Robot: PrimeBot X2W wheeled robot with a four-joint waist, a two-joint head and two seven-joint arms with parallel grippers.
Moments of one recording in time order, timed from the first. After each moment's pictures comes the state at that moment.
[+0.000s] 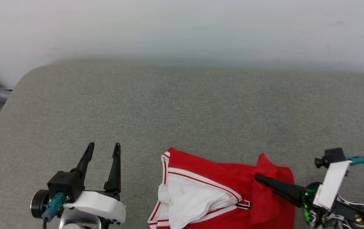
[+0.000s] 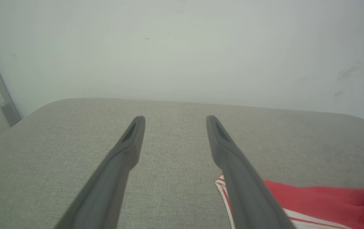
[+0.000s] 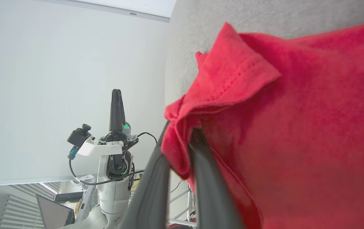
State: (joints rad) left arm -0.06 0.36 -0.36 -0.01 -0.49 0.21 -0.22; right arm -0.15 -0.05 -0.19 0.19 1.27 0.13 1.10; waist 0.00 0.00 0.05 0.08
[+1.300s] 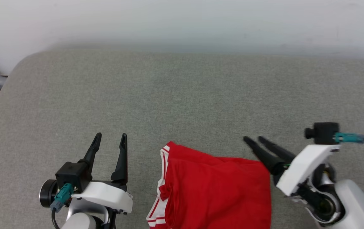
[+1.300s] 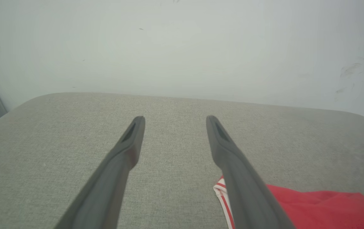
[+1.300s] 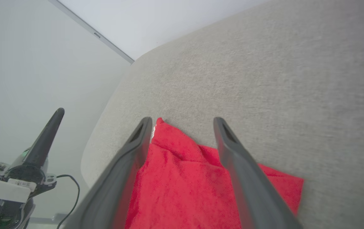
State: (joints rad) left arm -0.14 0.31 -0.36 0.07 -0.47 0.17 -0.26; right arm -0.28 -0.23 0.30 0.18 0.95 0.13 0.35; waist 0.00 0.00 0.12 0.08
